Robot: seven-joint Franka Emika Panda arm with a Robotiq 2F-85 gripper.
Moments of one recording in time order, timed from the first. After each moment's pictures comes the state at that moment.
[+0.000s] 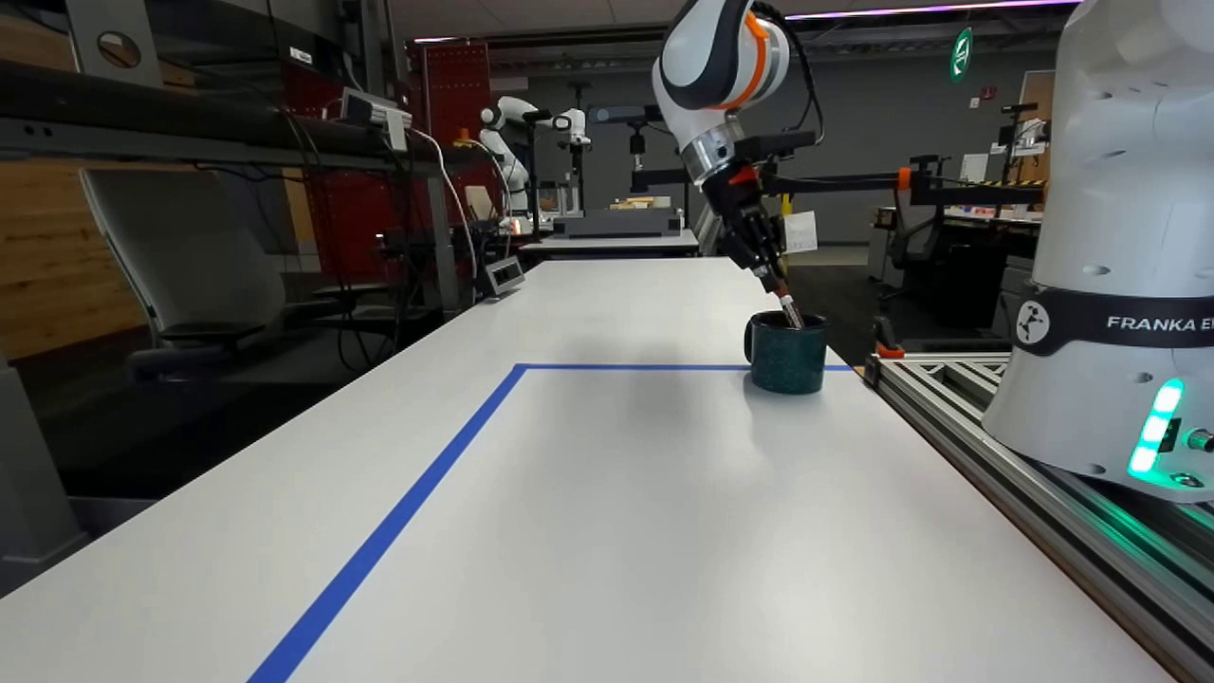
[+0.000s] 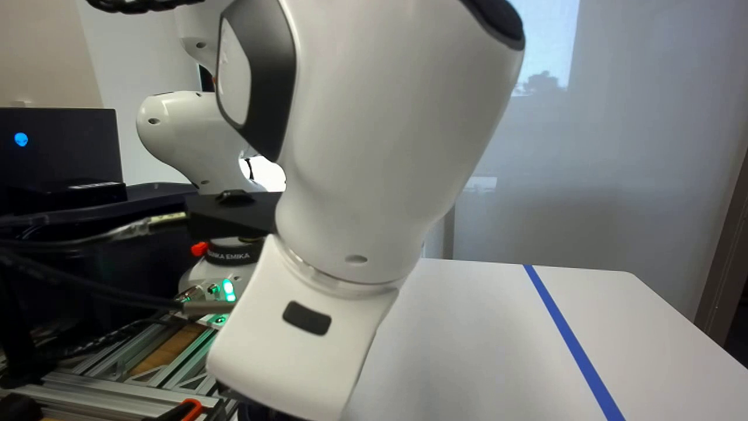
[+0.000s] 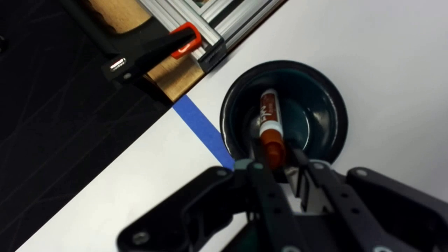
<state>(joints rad) -0.39 0.02 -0.42 -2.49 -0.15 2.05 0.05</state>
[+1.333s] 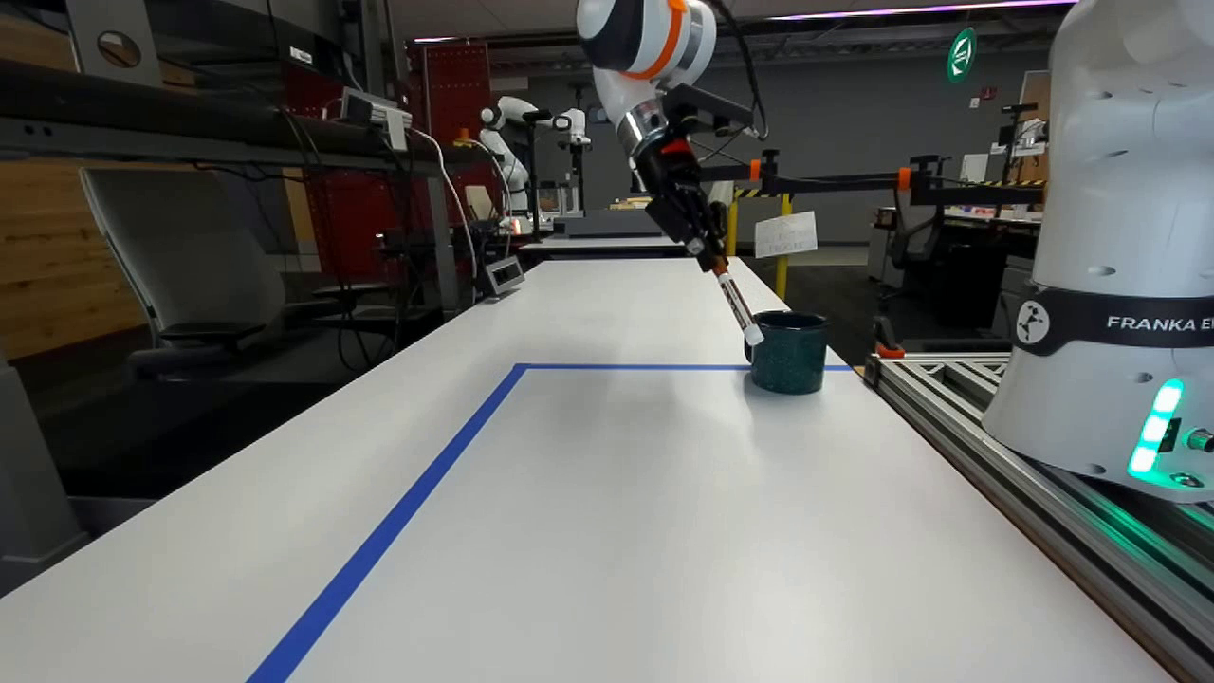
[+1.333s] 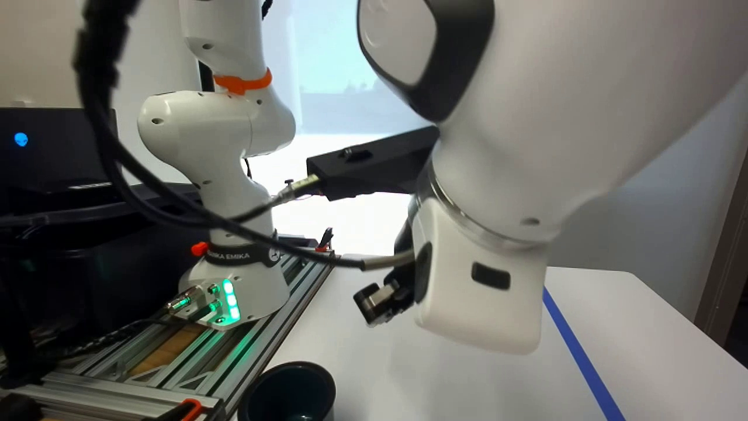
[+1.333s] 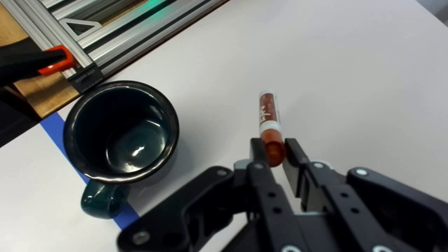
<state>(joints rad) -0.34 0.14 -0.32 -2.26 0.19 1.74 -0.07</state>
